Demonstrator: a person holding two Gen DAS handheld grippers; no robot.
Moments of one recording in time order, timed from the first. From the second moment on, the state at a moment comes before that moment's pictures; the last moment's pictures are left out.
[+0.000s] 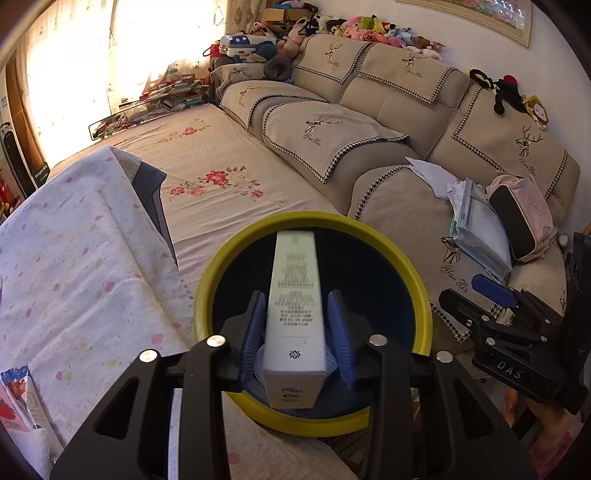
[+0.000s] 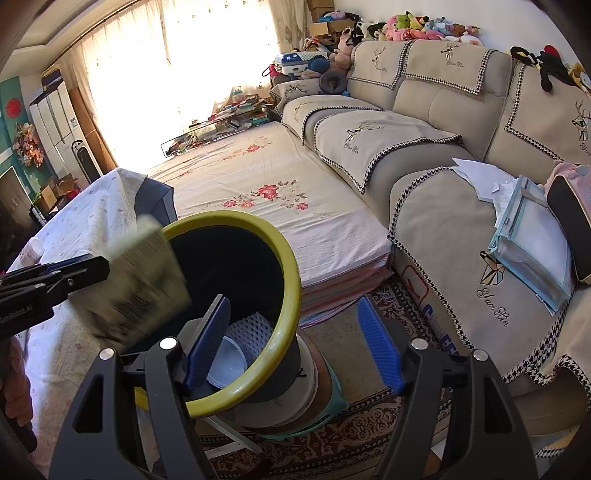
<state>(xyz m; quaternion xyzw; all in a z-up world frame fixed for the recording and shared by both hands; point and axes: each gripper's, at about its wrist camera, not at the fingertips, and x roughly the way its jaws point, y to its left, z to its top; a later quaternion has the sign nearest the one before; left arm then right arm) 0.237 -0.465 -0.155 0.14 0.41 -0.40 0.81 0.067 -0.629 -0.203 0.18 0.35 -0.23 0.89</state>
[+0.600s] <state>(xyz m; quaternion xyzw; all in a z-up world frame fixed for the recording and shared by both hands) 0.216 -0.250 -0.028 0.06 0.28 -0.33 0.90 0.105 -0.559 -0.185 0.13 0.36 -0.17 0.91</state>
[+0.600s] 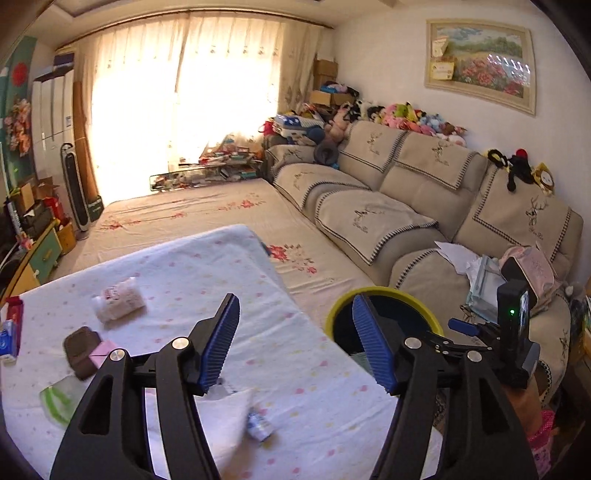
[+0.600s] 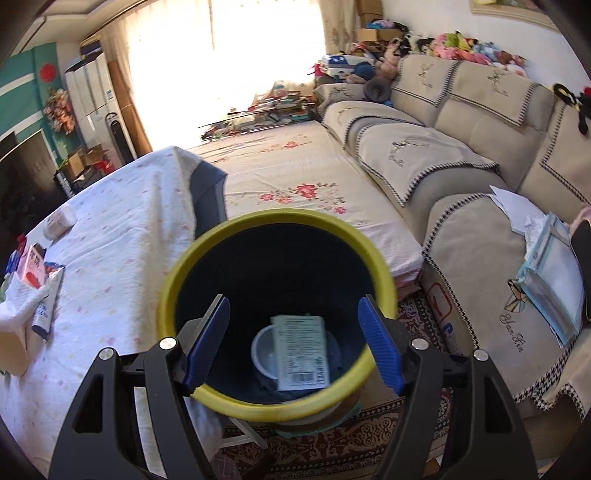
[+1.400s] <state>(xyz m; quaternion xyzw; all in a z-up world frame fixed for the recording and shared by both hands) 0.303 0.062 -0.096 -0.06 0.29 -0.06 0.95 0.163 -0.340 -0.152 0.00 0.38 0.08 0.92</state>
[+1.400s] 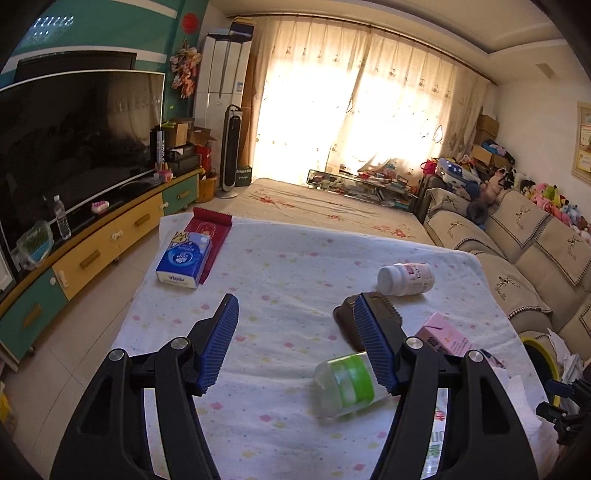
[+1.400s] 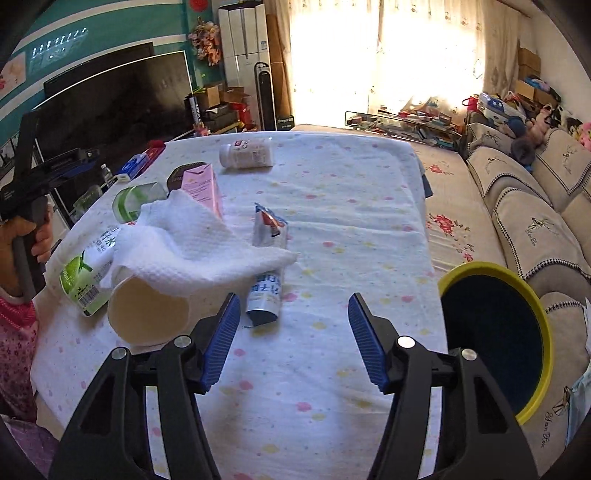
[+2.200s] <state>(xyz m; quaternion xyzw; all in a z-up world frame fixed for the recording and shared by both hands) 0.297 0.051 -0.109 -0.07 0.30 -0.06 0.95 0.200 -0.334 -0.181 0.01 0.42 0.06 0.91</state>
